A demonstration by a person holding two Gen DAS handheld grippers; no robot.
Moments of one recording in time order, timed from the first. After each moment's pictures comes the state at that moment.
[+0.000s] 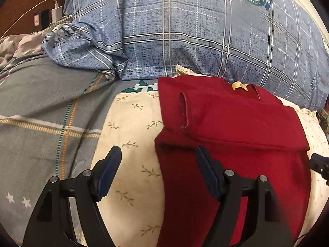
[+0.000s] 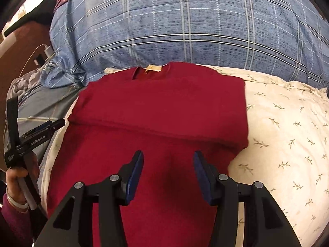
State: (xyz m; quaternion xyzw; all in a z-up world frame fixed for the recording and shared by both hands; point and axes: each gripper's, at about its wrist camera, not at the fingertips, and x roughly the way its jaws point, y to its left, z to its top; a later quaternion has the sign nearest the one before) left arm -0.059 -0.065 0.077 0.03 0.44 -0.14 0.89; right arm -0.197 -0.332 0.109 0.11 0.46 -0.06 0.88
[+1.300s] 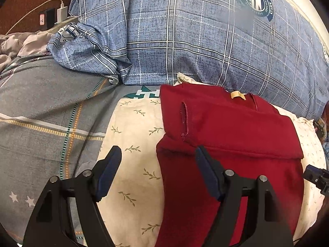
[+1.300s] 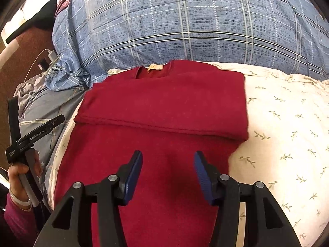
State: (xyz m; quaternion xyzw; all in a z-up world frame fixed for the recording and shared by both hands) left arm -0.059 -0.060 0.082 0.01 0.43 -0.14 0.89; right arm -0.208 -0.345 0.109 0.13 0.46 -0.05 0.88
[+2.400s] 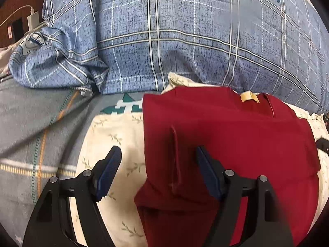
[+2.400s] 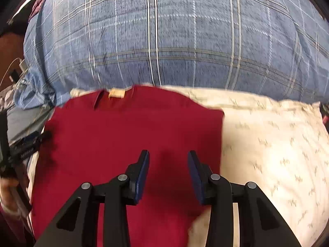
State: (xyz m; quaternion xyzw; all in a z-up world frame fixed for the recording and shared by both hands) left arm 0.006 -0.107 0.053 0.05 0.44 -0.15 0.89; right arm -0.125 -0.391 0.111 0.09 0.45 -0.13 0.88
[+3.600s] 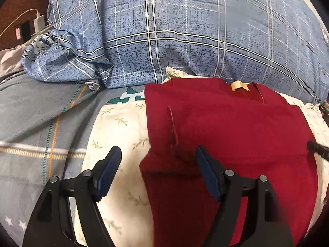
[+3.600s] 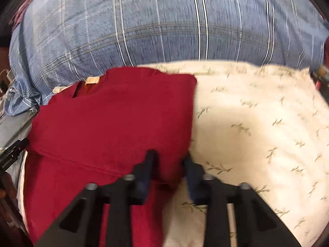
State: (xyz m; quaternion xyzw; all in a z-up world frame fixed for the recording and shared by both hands) left arm -0.035 -0.094 0.070 0.06 0.44 -0.15 0.88; right arm -0.169 -0.419 0.078 0.14 0.45 -0.17 0.86
